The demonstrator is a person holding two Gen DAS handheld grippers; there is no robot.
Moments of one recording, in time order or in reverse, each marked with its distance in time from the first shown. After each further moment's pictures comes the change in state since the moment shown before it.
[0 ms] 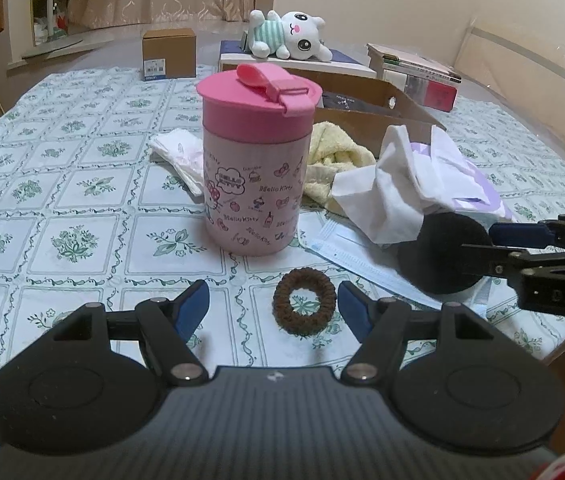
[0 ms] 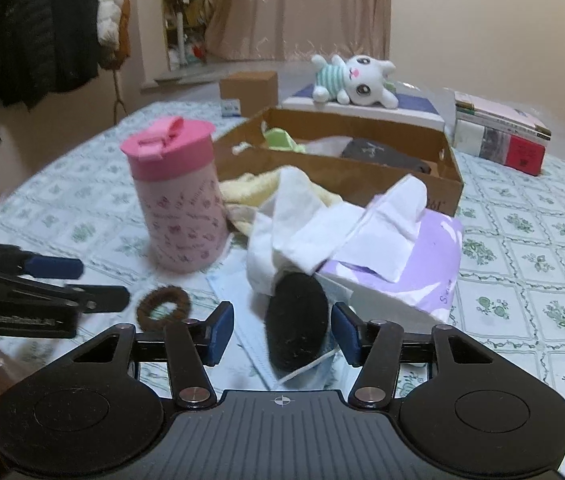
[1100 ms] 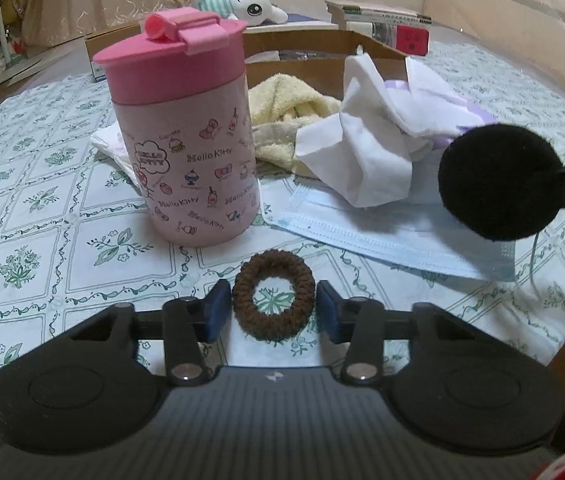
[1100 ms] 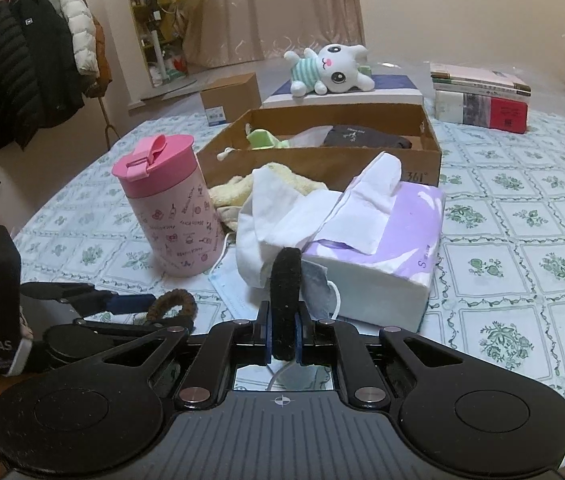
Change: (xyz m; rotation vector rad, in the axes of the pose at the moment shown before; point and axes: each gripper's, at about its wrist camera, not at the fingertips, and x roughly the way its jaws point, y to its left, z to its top) left arm 0.054 -0.033 -0.010 0.186 0.061 0.001; right arm -0.025 -0.021 -0.006 0.157 -0.003 0.050
